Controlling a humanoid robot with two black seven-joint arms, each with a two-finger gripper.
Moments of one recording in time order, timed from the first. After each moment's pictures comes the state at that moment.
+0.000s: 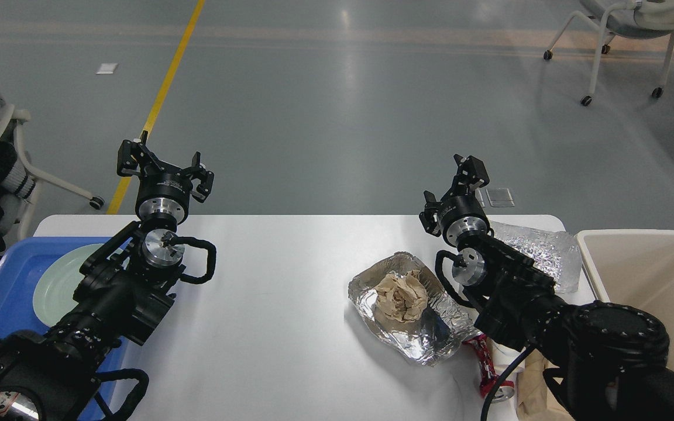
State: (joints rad) left arm -0.80 0.00 -1.09 -0.38 -0.07 -0.18 -0.42; right arm 0.91 0.17 0.11 0.10 0.52 0.08 0.42
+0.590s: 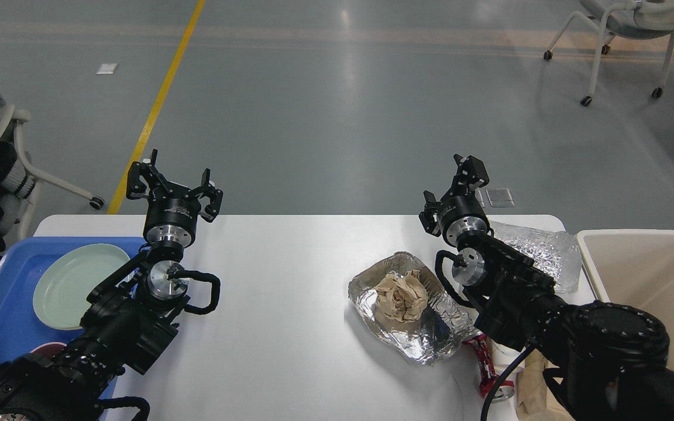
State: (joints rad) left arm -0.72 -0.01 -1.04 -0.38 -0.06 -0.33 -0.49; right arm 0.91 0.17 0.11 0.10 0.52 0.08 0.42
